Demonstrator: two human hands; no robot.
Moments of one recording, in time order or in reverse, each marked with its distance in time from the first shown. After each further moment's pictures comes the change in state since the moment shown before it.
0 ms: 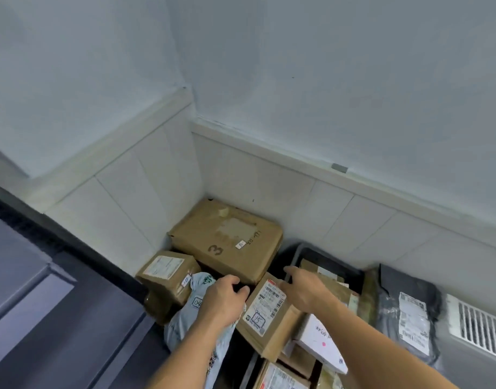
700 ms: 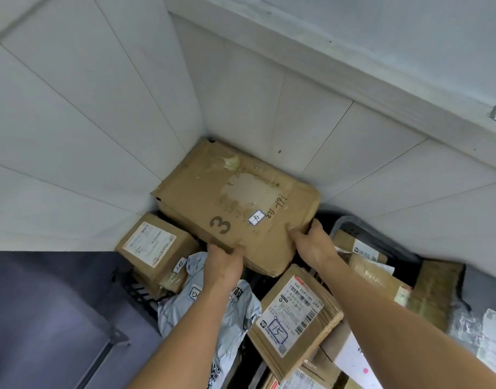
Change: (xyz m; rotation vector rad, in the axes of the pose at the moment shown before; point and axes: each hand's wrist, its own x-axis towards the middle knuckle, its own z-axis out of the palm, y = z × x) left_hand 0.179 -0.051 0.042 -0.589 0.116 -0.501; right_hand 0.198 0.003 0.049 0.545 -0.011 0.333
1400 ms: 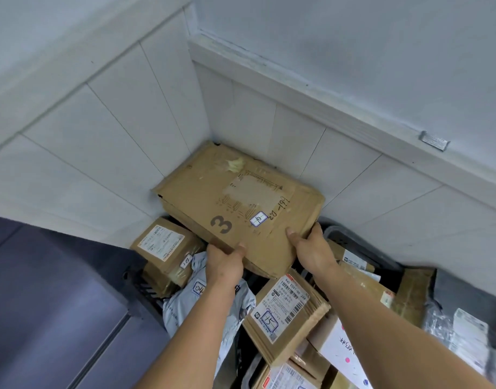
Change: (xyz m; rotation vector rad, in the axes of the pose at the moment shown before) left_hand -0.048 0.004 -0.004 -0.355 0.028 0.064; right_hand -0.061 -0.008 -0.025 0.269 -0.016 -0.112
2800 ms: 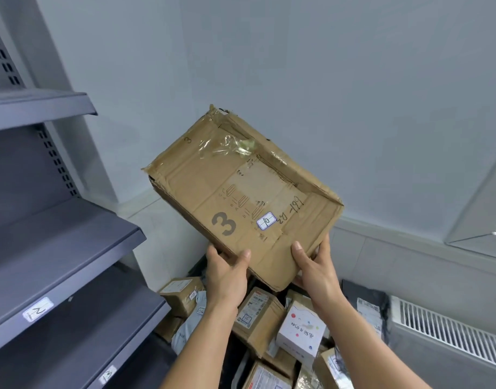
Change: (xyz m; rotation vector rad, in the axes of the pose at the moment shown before) left_hand -0.399 -0.018 -0.095 -0.023 -0.096 0.811; right_hand -0.387 0.050 -0.108 0.587 0.025 -0.766
